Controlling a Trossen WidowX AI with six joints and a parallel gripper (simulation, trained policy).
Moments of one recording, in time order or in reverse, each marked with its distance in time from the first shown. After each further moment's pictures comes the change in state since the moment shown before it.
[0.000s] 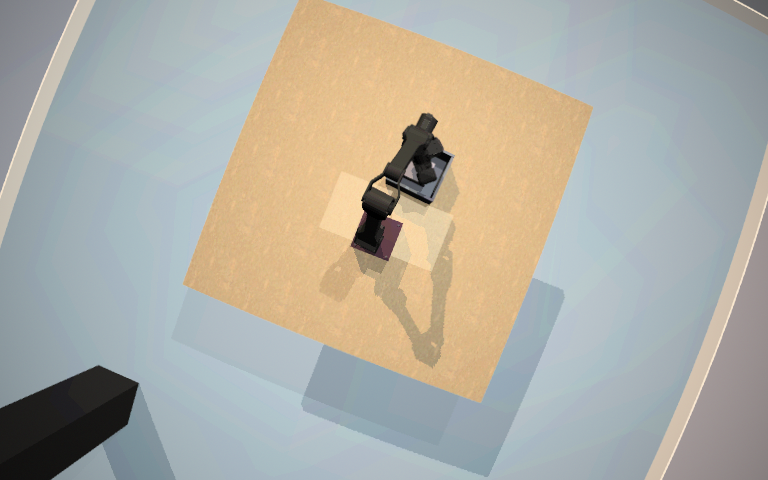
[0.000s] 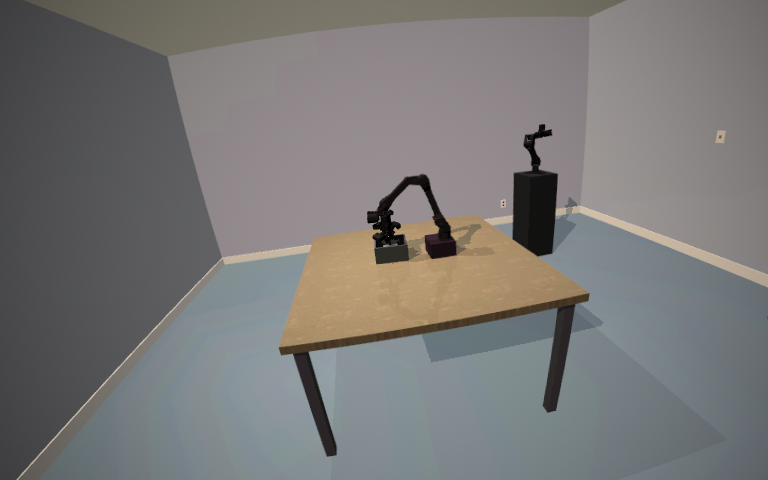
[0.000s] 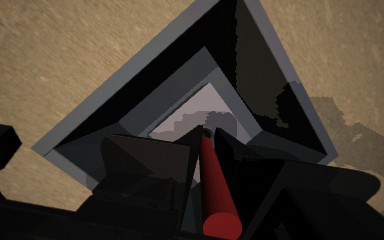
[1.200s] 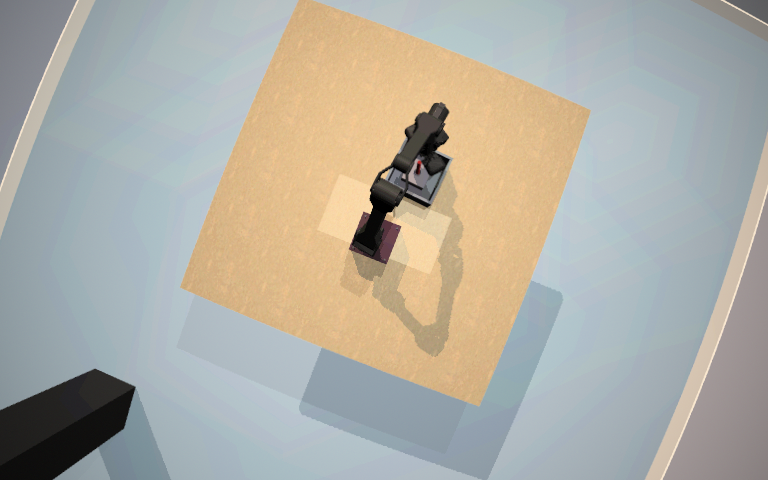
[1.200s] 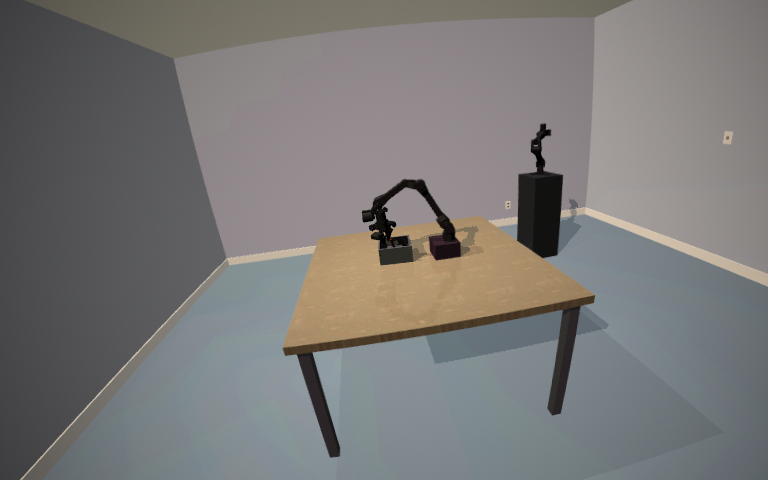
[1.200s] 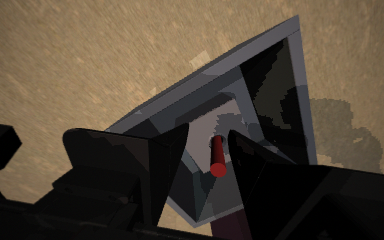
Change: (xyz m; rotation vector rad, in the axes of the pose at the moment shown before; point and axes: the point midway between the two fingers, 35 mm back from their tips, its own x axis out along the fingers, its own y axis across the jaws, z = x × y) arm -0.018 0.027 0.026 -0.190 0.159 0.050
